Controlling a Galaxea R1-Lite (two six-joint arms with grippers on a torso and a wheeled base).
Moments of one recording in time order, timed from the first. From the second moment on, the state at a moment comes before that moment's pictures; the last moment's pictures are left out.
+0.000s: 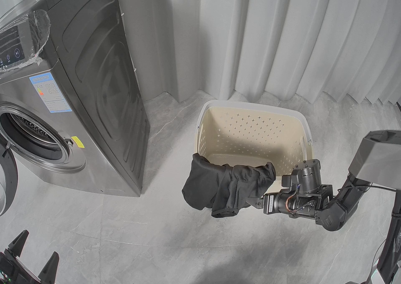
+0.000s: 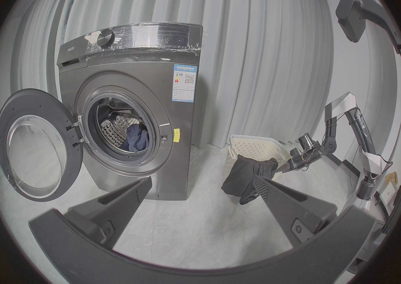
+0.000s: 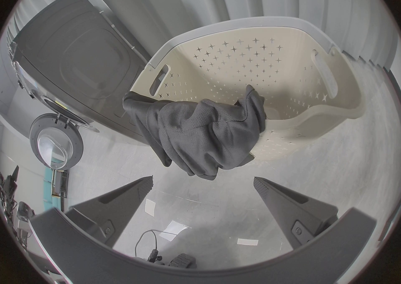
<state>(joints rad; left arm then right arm) -0.16 0.09 -0.02 -0.07 -0.02 -0.05 0.46 2.13 -0.61 -0.92 0.03 0.34</state>
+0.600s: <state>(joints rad) -0.16 0.09 -0.02 -0.07 -0.02 -0.05 0.42 2.28 -0.79 -0.92 -0.03 0.33</state>
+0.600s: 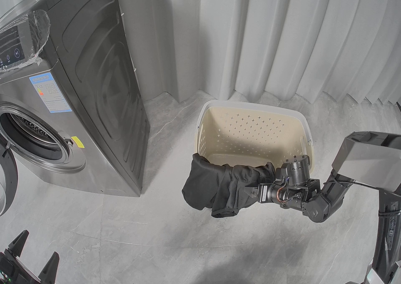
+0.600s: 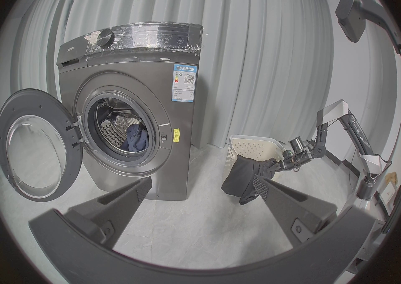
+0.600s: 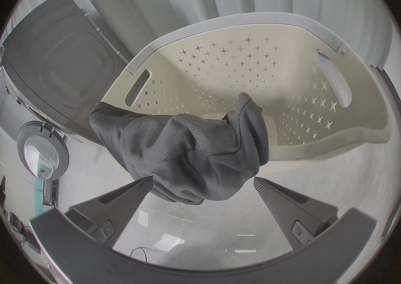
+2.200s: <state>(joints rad) -0.16 0.09 -0.02 -0.07 -0.02 -0.05 0.47 1.81 -0.56 -1.01 -0.03 0.32</state>
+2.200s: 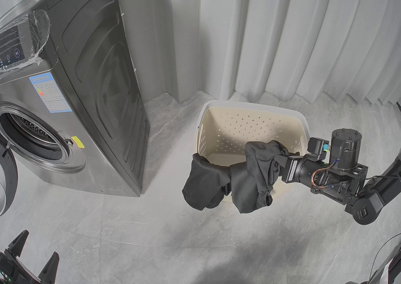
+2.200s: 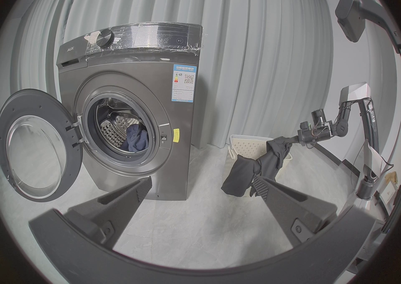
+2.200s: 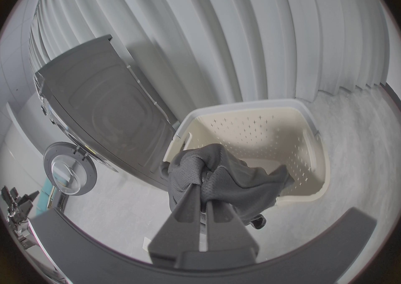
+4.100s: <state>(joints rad) -0.12 0.09 -0.02 -0.07 0.04 -0.10 0.63 1.29 -0.51 -0.98 -0.03 0.18</state>
